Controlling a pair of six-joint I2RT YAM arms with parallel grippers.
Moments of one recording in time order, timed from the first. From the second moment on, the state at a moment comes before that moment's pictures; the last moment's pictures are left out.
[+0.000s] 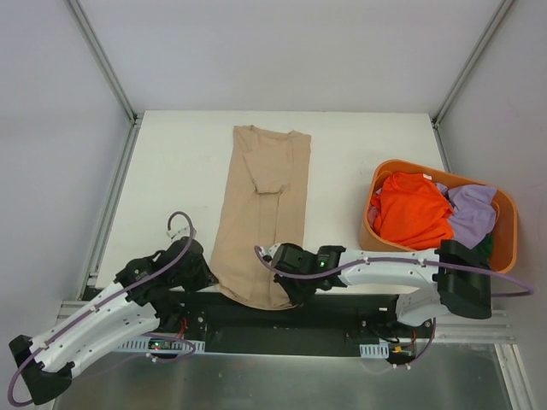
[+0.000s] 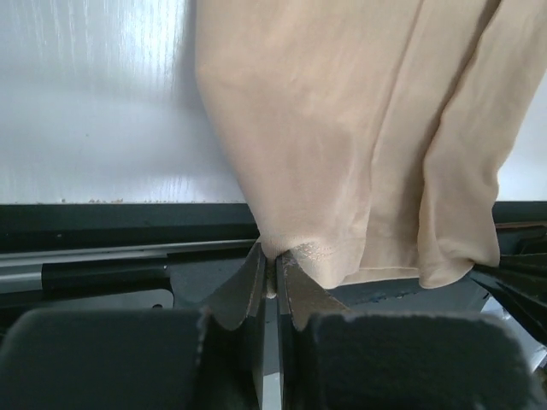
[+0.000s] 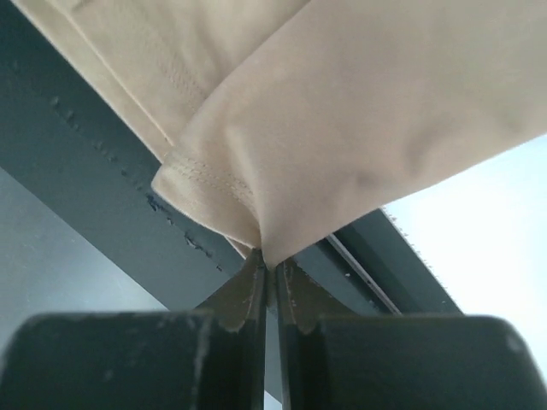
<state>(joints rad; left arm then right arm) -0.81 0.49 0.47 -0.99 -0.06 -1.12 1.33 1.43 0.85 -0.63 -0.06 0.48</state>
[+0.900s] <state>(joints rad) -0.52 1.39 1.10 -0.60 -0.32 -0.74 0.78 1.63 1.32 -0.65 -0.02 0.23</state>
